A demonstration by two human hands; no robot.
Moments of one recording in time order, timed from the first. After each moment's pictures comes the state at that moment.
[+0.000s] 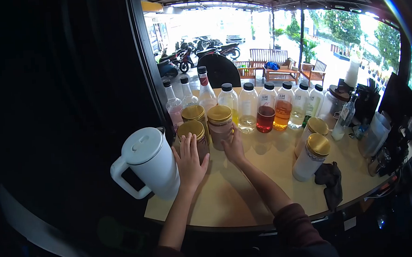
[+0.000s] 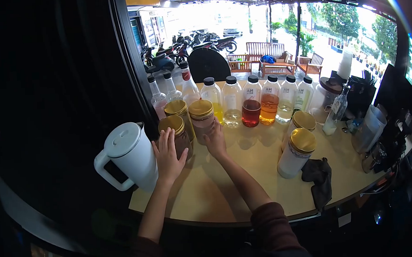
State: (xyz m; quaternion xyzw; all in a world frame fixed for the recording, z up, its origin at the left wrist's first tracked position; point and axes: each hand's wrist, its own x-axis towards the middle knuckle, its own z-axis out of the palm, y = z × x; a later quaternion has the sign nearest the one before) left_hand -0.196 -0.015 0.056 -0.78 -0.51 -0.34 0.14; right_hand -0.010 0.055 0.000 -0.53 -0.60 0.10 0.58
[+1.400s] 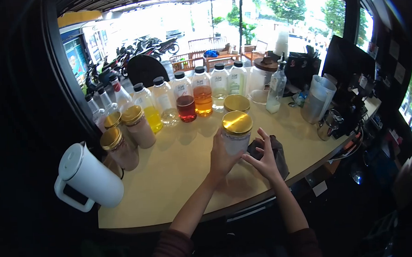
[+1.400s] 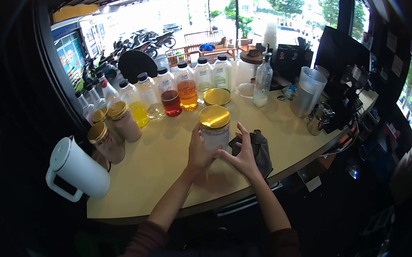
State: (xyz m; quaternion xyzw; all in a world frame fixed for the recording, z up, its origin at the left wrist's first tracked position) left_hand 0.098 -0.119 0.027 -0.77 -0.24 -0.46 -0.37; right_hand 0.219 -0.236 0.037 -0.64 -0.49 0.12 0.58
